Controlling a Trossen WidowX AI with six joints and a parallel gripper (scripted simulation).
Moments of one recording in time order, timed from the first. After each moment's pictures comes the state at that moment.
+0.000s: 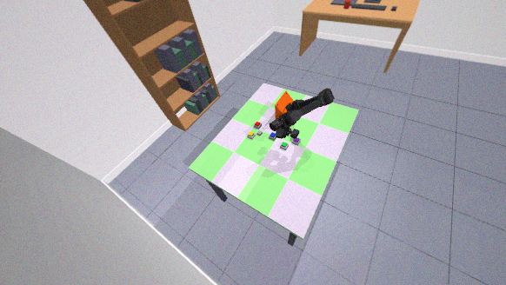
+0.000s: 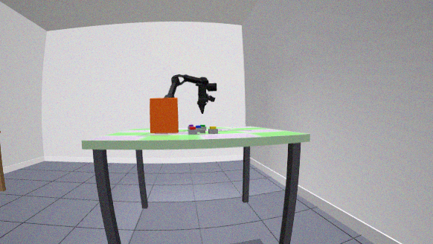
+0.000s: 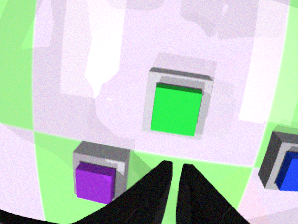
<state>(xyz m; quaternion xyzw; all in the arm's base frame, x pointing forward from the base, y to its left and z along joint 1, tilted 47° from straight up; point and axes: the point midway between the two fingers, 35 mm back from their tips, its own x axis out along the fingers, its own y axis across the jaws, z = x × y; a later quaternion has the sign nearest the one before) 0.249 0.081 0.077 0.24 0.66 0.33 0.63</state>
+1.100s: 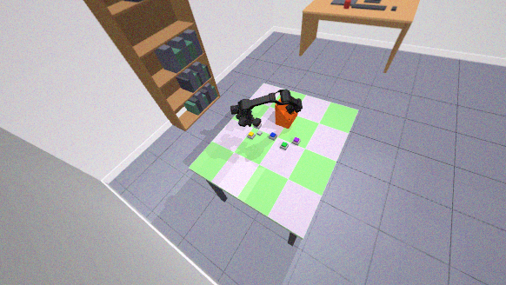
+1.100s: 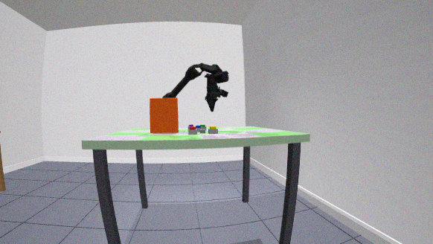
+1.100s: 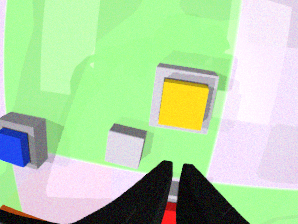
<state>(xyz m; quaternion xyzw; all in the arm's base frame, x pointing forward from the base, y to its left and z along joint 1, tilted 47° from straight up) 0.309 -0.102 -0.114 0.23 0.66 0.33 0.63</state>
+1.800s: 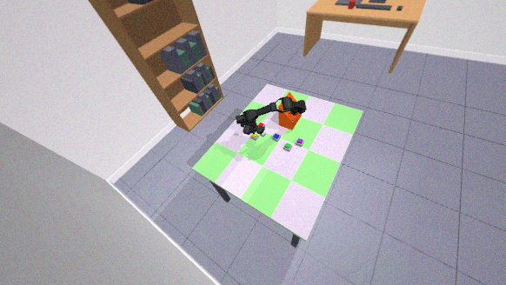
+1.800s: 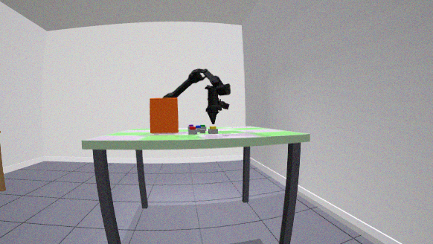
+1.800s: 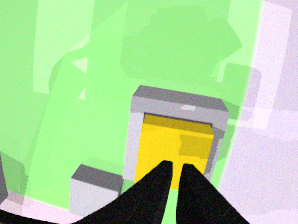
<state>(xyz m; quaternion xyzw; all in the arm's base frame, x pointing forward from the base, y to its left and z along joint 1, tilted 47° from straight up) 0.307 -0.052 -0.164 0.22 0.66 0.33 0.64</state>
